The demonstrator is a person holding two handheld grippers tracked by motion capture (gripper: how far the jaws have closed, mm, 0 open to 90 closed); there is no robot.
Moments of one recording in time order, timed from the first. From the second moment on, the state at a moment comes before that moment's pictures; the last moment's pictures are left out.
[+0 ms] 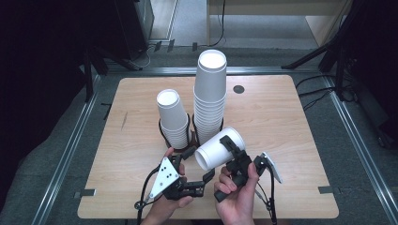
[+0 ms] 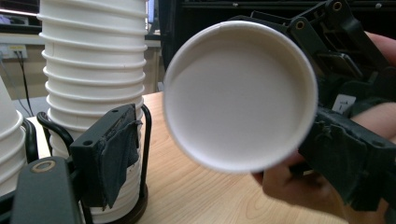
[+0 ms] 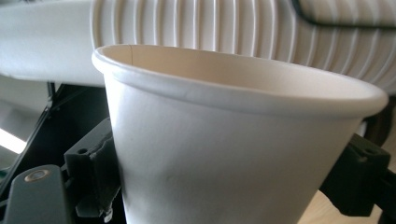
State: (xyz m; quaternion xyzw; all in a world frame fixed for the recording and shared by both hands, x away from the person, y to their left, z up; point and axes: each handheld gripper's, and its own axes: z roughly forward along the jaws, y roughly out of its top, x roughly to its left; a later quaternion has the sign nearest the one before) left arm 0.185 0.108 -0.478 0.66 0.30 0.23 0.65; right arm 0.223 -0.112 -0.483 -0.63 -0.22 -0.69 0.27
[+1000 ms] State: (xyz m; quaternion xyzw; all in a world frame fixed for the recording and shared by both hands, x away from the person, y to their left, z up) left arm 0.201 0.132 -0.482 0.66 0.35 0.23 0.63; right arm 0.240 -0.151 -0.455 -0.54 -0.43 -0.70 -0.18
